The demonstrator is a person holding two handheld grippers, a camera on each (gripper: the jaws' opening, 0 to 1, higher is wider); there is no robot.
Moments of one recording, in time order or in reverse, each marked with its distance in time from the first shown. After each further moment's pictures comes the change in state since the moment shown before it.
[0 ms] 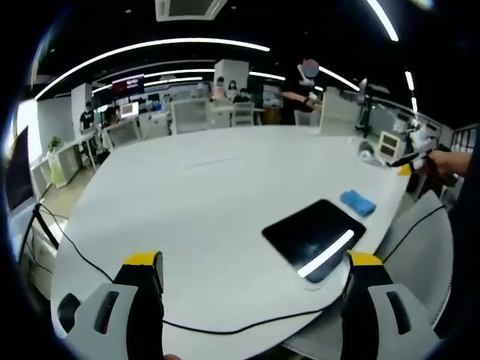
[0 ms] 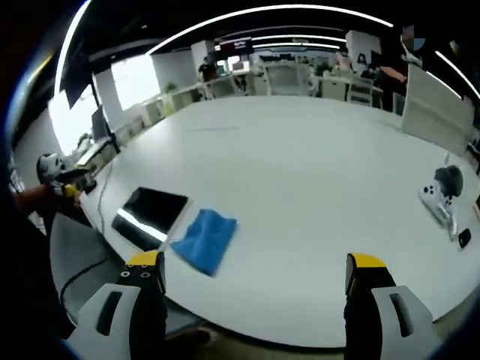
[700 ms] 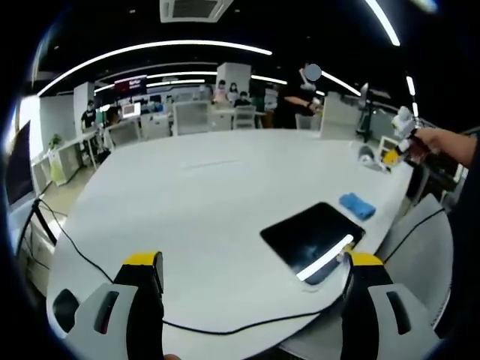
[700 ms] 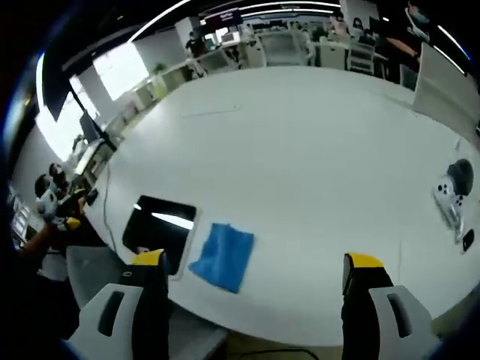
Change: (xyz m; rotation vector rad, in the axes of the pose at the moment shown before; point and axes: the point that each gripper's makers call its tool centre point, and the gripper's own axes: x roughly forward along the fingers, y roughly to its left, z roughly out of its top) left arm -0.002 -0.001 -0.003 -0.013 -0.017 0.000; right arm 0.030 0.023 0.045 0.064 0.225 0.033
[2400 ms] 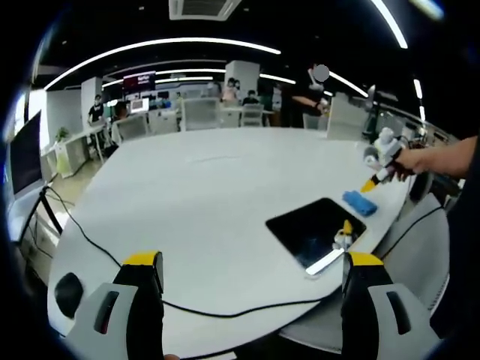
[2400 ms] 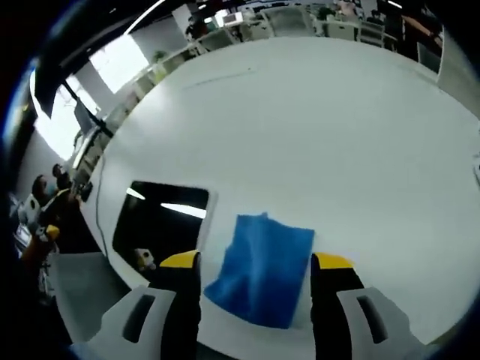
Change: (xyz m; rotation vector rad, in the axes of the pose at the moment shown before) left arm -0.018 0.006 -0.014 -0.036 0.005 0.033; right arm 0.112 0.057 -0.037 0.072 0.085 0.052
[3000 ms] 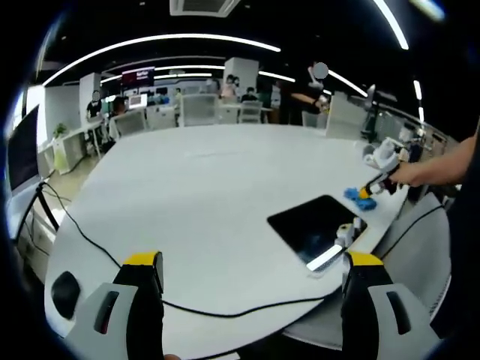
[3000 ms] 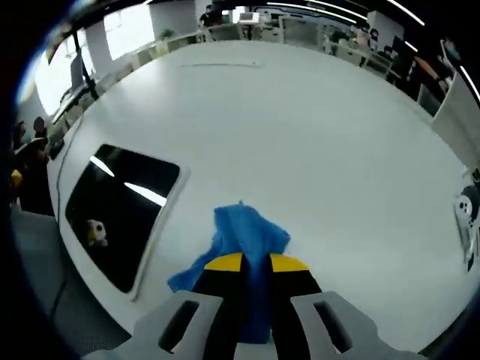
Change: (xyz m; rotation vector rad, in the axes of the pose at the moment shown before) left arm 0.006 0.008 -0.004 -0.012 0.017 -0.017; right arm 0.023 -0.024 -0.007 -0.225 -0.033 -0.213
